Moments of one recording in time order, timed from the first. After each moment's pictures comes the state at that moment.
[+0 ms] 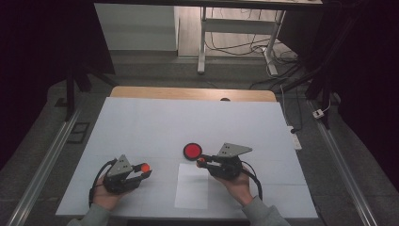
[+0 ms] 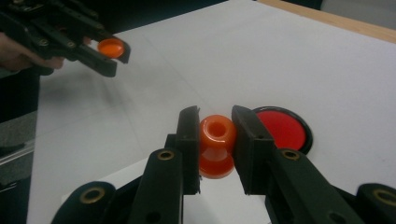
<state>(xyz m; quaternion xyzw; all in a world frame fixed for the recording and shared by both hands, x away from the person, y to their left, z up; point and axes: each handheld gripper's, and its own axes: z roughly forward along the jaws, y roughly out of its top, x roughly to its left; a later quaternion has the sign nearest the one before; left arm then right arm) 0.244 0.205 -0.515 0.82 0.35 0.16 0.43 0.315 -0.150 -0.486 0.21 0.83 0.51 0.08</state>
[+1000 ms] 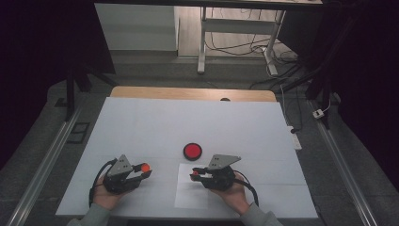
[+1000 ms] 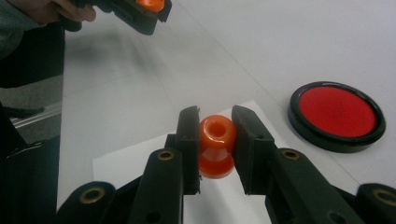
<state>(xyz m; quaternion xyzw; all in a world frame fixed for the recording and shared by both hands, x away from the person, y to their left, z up) 0.244 0.205 -0.516 0.82 0.35 0.16 0.43 0.295 -0.133 -0.505 0.17 0.86 0.48 0.06</state>
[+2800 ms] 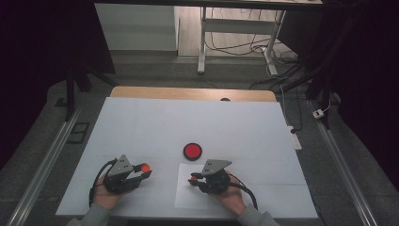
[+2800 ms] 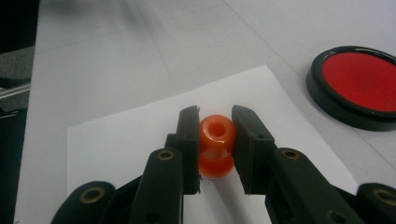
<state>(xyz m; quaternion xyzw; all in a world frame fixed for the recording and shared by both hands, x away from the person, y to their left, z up) 0.245 0.205 -0.517 0.82 0.35 0.16 0.42 0.294 -0.124 -0.530 0.15 0.89 0.43 0.07</state>
